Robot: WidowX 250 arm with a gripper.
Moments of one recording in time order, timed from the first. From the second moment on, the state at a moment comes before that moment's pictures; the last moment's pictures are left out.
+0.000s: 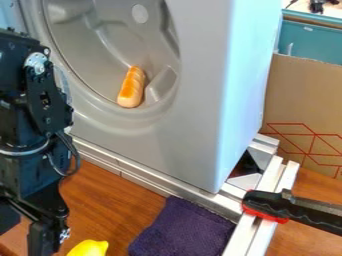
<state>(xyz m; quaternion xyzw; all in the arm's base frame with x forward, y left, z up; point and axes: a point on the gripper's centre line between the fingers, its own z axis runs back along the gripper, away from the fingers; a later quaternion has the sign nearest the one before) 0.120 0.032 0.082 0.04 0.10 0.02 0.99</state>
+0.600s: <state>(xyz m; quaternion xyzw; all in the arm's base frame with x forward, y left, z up) 0.148 0.016 0.059 0.01 0.06 -0.11 0.99</state>
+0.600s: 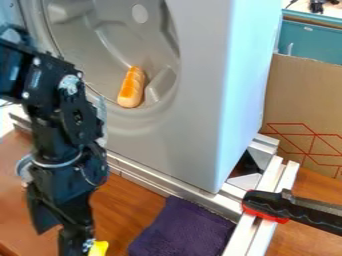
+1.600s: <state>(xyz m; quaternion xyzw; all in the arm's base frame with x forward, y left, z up) 0.167 0.012 0.020 0.01 0.04 -0.14 0.99</state>
